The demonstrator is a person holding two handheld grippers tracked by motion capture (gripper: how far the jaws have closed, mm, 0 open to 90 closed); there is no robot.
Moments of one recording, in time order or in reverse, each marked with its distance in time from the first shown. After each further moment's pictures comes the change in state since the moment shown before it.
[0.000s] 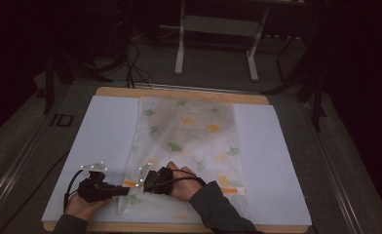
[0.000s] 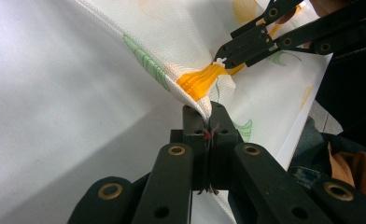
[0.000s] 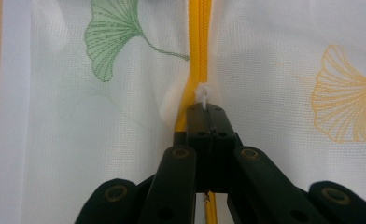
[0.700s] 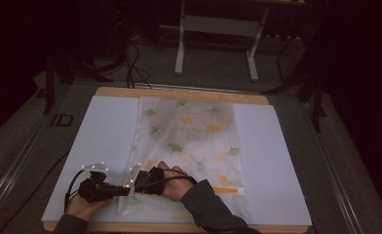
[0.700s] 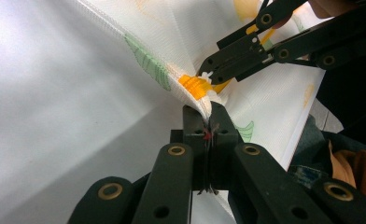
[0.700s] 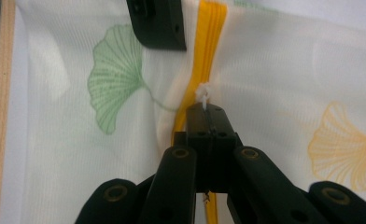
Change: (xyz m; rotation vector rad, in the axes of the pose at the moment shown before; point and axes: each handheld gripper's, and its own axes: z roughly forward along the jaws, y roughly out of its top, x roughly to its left) left arm 0.000 0.000 0.002 0.007 -0.001 0.000; right arm 0.002 0.022 0.008 -0.022 0.016 -0.018
